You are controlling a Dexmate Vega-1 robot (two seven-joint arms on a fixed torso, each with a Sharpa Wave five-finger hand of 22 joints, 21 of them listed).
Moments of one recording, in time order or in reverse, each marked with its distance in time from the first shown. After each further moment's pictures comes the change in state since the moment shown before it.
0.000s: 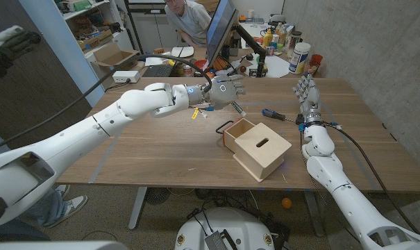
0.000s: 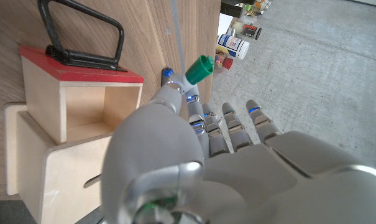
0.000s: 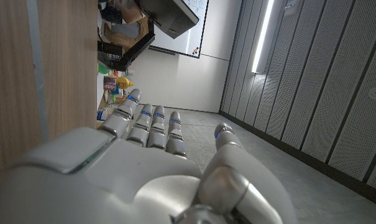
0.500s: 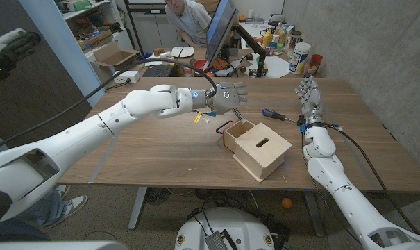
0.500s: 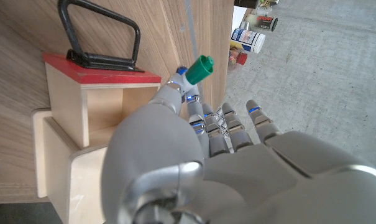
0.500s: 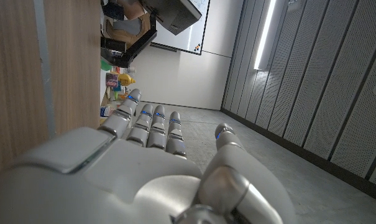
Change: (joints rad) left arm -0.037 -0.018 0.053 0.027 0.051 -0.057 0.001; left_hand 0.002 0.002 -0.001 -0.001 0.001 0.000 0.000 0.000 0.000 -0.003 0.004 -0.003 0.000 0.000 0.000 0.000 0.000 -0.006 -0.006 -0.005 0.000; right arm -0.004 0.002 0.005 0.015 0.005 0.010 -0.004; right_hand -0.004 -0.004 0.000 0.000 0.000 0.000 0.000 0.000 0.000 0.002 -0.002 0.000 0.000 0.000 0.000 0.000 0.000 0.000 0.000 0.000 0.000
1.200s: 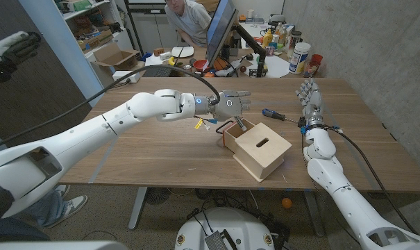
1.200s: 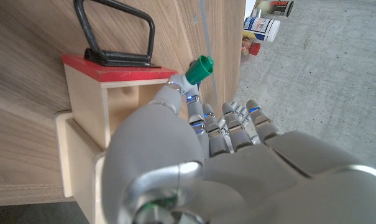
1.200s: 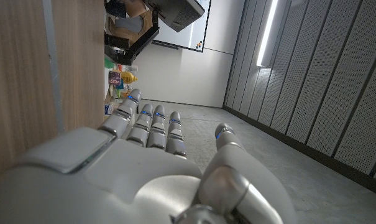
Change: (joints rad) left arm -0.028 -0.009 0.055 0.025 0.048 -0.045 0.035; left_hand -0.004 0.007 -0.006 0.003 -0.001 0.000 0.000 0.000 0.000 -0.003 0.007 0.000 0.000 -0.003 0.003 0.000 0.005 0.000 0.000 0.000 0.000; right arm 0.005 0.010 0.007 0.036 0.010 0.018 0.014; right_hand 0.000 0.000 0.000 0.000 0.000 0.000 0.000 0.000 0.000 0.000 0.000 0.000 0.000 0.000 0.000 0.000 0.000 0.000 0.000 0.000 0.000
